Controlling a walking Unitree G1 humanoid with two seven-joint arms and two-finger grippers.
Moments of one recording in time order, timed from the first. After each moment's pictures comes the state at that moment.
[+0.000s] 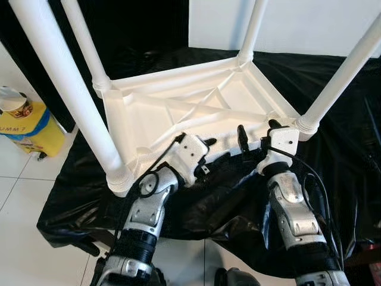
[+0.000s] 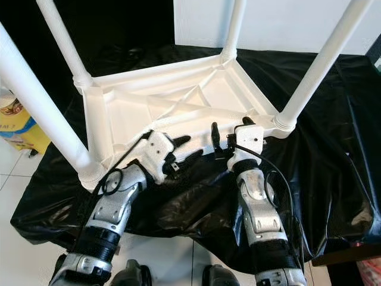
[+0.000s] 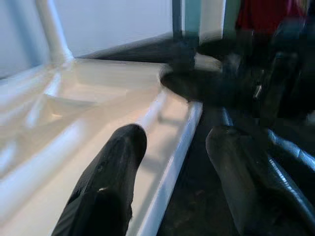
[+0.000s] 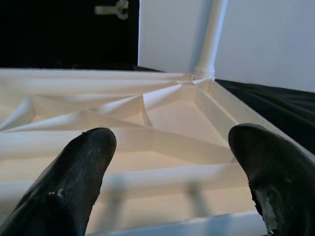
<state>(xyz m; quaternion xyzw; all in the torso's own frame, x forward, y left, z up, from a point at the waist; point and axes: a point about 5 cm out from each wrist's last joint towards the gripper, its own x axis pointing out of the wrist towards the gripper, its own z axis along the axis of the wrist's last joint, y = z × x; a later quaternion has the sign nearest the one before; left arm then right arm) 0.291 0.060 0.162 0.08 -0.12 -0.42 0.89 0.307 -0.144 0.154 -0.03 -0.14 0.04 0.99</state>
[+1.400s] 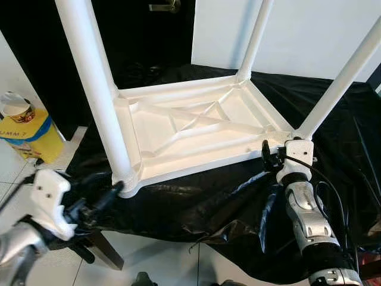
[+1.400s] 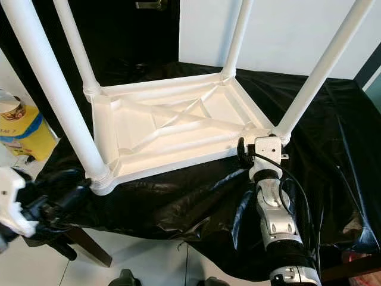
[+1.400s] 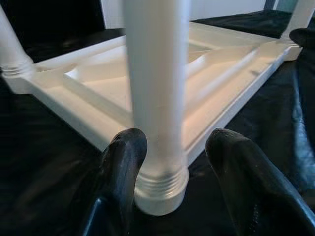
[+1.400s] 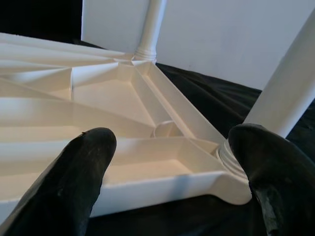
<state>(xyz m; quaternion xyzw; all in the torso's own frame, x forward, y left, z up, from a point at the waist) 0.192 0.245 0.190 0.13 0.03 -0.29 0.95 0.309 -0.191 0.124 -0.08 -0.08 -0.05 0.99</state>
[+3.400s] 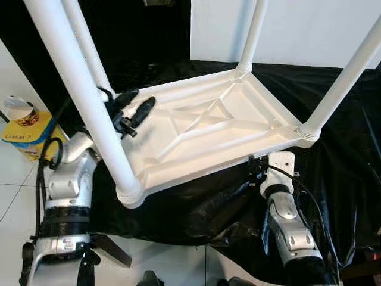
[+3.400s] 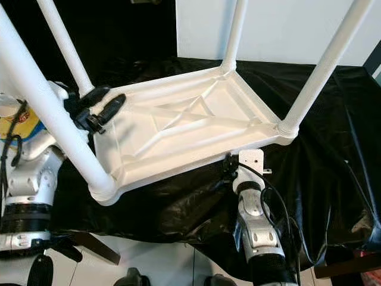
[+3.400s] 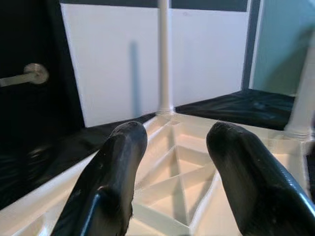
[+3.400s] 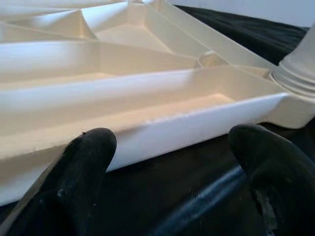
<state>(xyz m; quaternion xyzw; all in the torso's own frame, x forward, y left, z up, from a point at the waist) 0.320 0.171 0.230 0.05 -0.17 -0.35 0.92 0.297 -0.160 0.105 -0.05 0.00 -0.08 1.00</state>
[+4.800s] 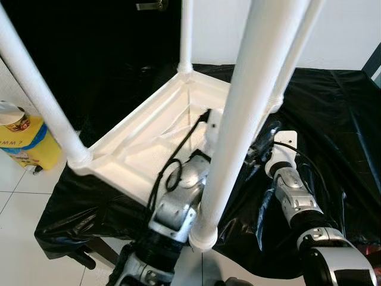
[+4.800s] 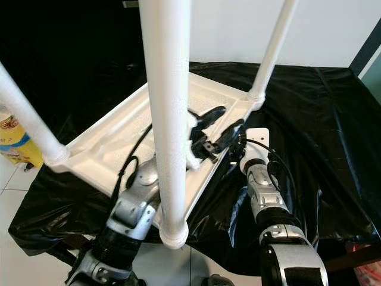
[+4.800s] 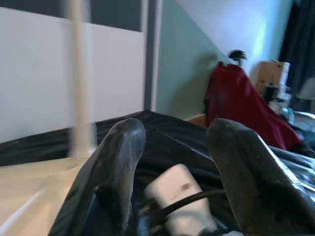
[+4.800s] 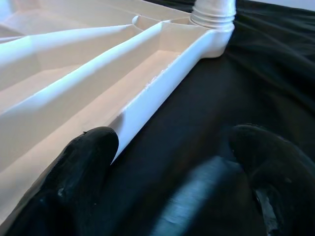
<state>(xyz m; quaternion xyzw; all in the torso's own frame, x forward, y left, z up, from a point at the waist) 0.271 -0.030 0.226 -0.05 -0.18 -0.47 0.86 0.357 -0.166 0.102 -0.03 0.03 0.01 1.00</state>
